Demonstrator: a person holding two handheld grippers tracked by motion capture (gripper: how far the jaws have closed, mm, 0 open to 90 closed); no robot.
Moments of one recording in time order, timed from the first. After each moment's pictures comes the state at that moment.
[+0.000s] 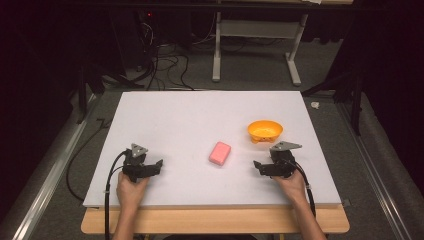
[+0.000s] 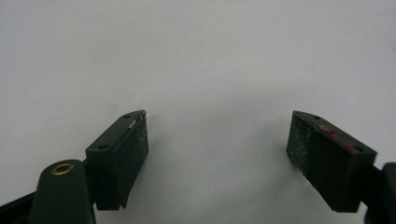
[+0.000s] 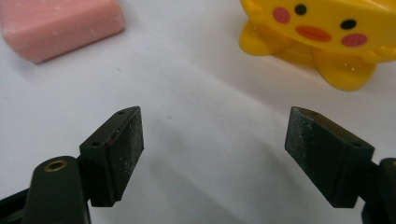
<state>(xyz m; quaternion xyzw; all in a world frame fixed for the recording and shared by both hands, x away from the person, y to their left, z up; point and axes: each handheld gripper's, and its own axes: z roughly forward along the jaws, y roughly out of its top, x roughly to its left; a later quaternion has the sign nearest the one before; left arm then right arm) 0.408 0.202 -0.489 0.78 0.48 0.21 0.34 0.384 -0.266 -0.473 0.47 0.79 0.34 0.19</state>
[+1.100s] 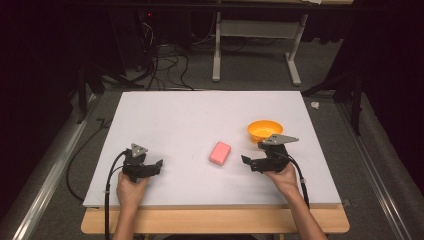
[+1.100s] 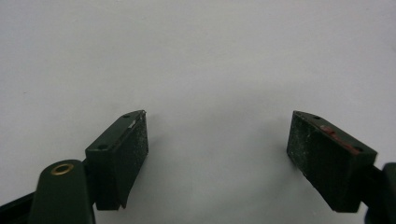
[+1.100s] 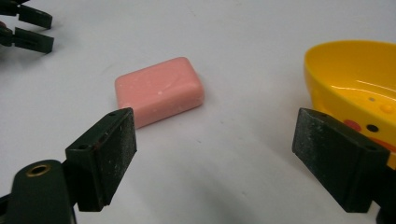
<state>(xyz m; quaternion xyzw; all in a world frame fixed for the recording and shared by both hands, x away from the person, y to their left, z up) 0.408 0.202 -0.489 0.77 0.48 0.21 0.34 0.388 -0.237 -0.438 0.41 0.79 0.43 0.16</state>
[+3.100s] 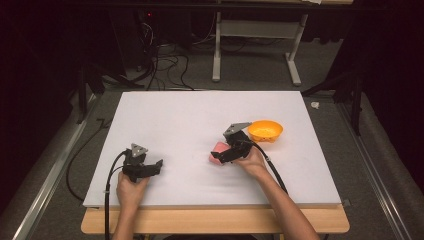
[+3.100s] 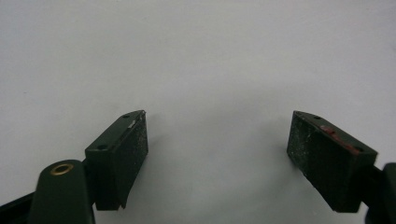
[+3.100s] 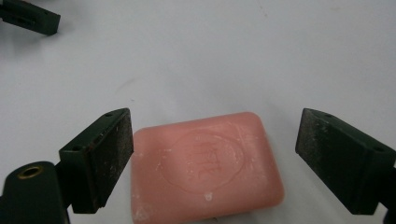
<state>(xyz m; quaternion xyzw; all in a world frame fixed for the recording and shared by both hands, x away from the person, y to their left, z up) 0.408 0.202 -0.489 0.77 0.48 0.21 0.34 0.453 -0.149 -0.455 0.32 0.86 0.38 0.12</state>
